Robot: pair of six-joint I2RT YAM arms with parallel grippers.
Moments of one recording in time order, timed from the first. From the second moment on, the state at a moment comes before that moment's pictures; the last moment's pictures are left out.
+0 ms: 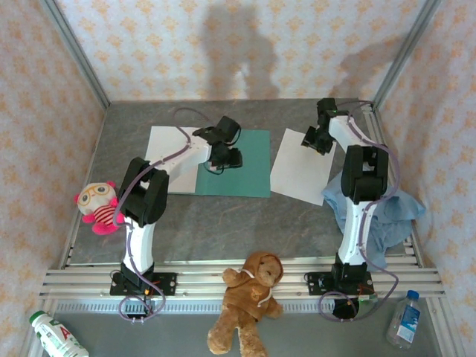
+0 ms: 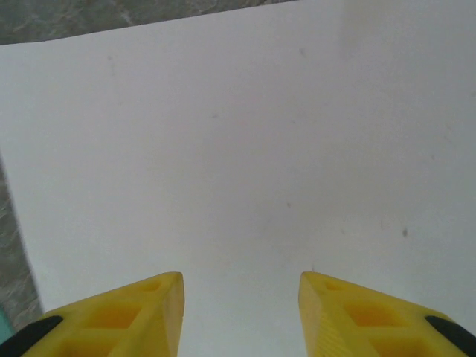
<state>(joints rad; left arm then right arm) -0.51 2.02 1.64 -0.74 0.07 -0.59 0.04 2.17 1.77 -0.87 -0.11 0.48</state>
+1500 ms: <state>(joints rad) -0.67 2.58 2.33 -0.79 0.14 -0.62 -0.16 2.02 1.40 -0.69 -0.30 0.58</state>
